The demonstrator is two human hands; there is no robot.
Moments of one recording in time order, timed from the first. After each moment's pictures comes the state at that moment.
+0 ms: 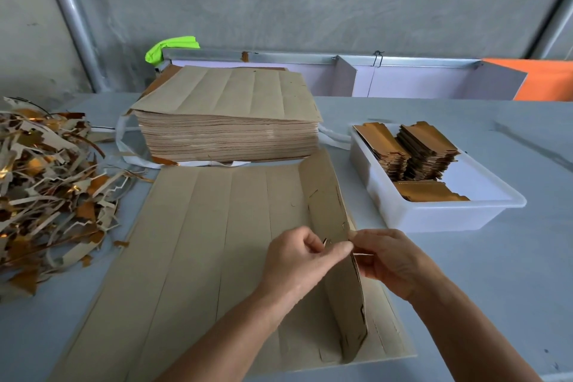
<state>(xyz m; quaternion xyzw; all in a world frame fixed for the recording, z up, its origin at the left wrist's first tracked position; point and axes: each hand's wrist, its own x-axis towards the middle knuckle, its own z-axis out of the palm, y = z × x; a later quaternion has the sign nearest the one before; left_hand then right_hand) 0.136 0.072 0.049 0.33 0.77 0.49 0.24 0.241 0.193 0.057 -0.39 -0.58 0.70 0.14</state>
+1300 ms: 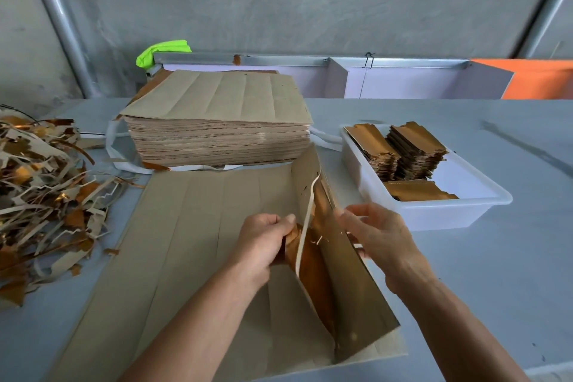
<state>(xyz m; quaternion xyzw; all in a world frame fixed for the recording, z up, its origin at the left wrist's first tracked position) 0.108 0.077 0.069 0.17 0.70 0.60 0.36 0.234 0.177 0.082 -0.42 -0.70 0.52 0.24</state>
